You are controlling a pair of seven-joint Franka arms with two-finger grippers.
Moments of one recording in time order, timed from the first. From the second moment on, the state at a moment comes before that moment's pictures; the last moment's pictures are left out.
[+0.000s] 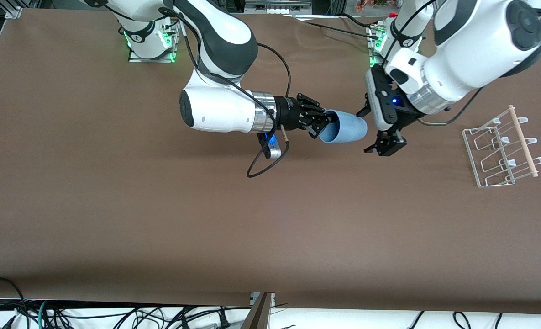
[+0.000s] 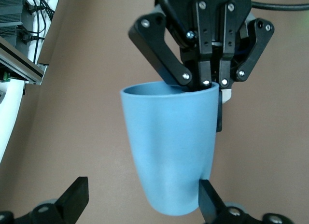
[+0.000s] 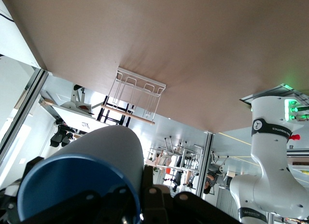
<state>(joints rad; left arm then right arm) -0.09 0.12 -0.28 -1.67 -0.31 1.95 1.15 0.51 0.68 0.31 -1.19 1.00 2.23 1.27</state>
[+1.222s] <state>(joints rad) -0.09 0.08 -0.33 -1.87 -0.40 2.19 1.16 0.51 0.68 0.30 -1.19 1.00 2.23 1.31</state>
